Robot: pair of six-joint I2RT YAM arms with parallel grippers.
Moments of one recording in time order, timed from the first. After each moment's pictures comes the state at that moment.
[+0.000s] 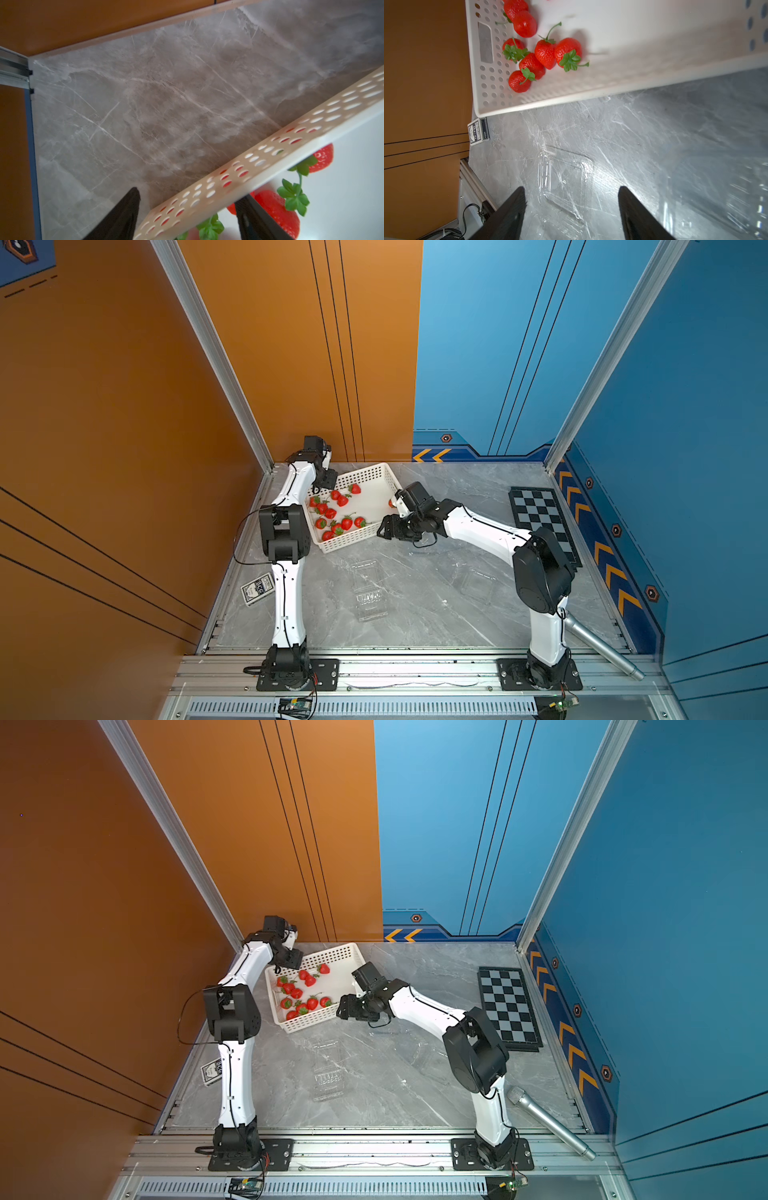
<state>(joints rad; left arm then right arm) 0.02 2.46 2.31 -0.89 -0.05 0.20 0.73 1.99 1.57 -0.50 -0.33 0.67</state>
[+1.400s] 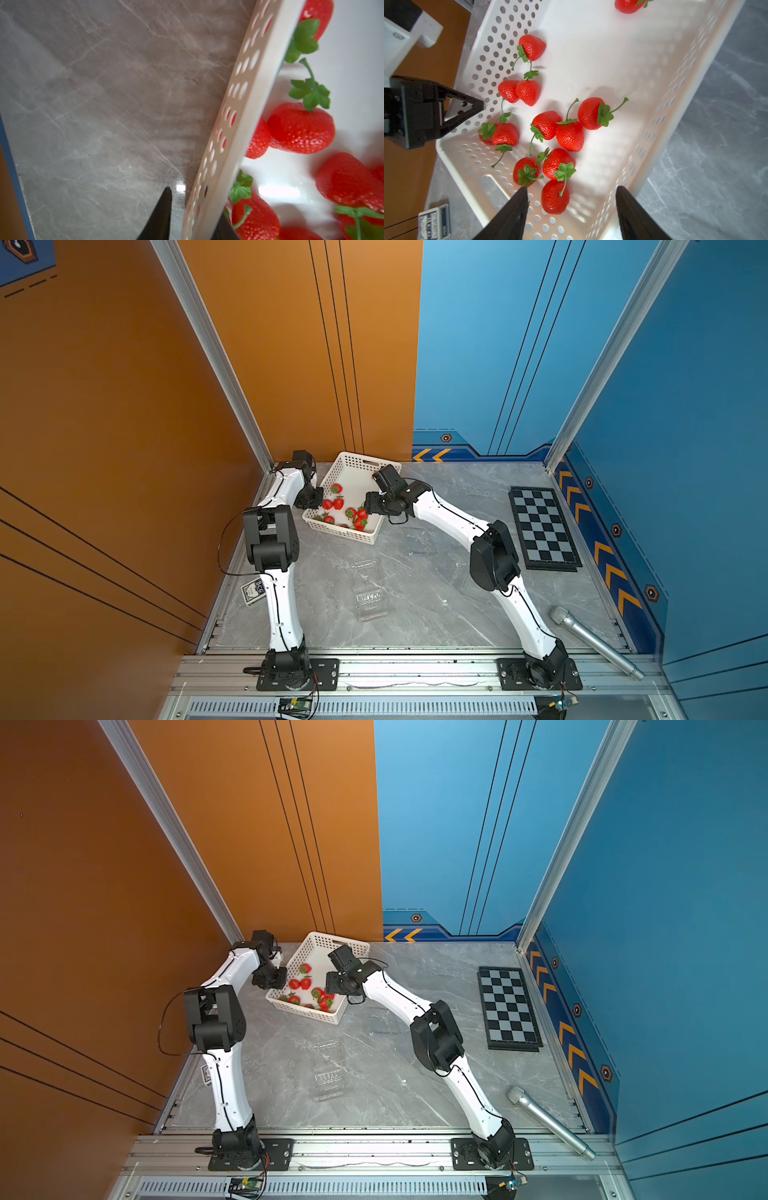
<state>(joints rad) 0.08 2.24 1.94 -1.00 -0.05 0.05 0.75 2.41 2.23 -0.68 0.00 0.62</state>
